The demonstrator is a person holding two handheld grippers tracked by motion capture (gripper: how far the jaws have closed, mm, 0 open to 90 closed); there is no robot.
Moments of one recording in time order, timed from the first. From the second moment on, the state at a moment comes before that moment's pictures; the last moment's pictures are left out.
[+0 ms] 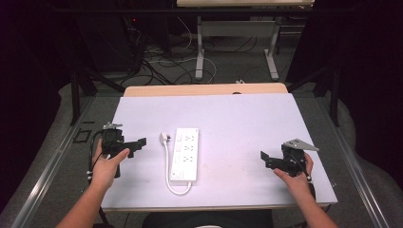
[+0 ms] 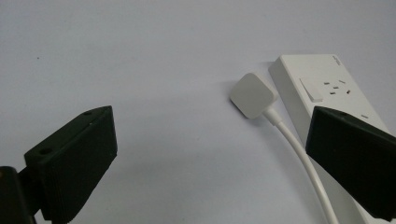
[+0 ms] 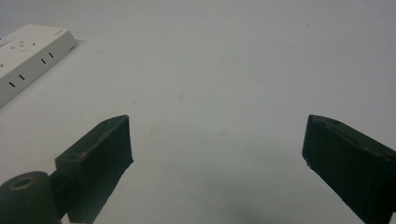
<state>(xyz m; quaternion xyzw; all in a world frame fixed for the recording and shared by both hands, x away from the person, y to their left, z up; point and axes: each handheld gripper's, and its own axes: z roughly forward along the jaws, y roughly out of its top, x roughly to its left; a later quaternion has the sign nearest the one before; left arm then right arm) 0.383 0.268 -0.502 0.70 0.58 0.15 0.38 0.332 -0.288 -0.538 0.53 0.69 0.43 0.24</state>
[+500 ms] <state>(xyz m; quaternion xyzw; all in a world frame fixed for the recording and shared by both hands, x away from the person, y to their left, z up) 0.373 0.302 -0.524 0.66 0.61 0.17 0.40 0.333 -0.288 -0.538 0.53 0.69 0.43 0.24</state>
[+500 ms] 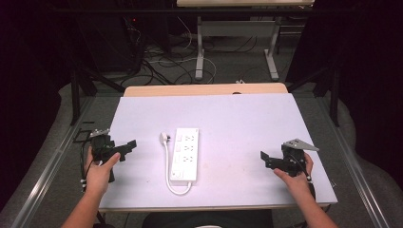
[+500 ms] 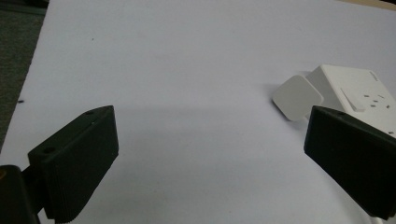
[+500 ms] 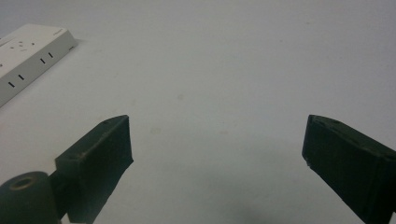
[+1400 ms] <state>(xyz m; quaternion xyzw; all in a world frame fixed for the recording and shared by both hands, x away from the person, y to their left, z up) 0.361 0.322 -0.559 0.64 0.63 0.17 0.41 0.333 -0.288 -0.539 0.53 0.69 0.43 0.24</state>
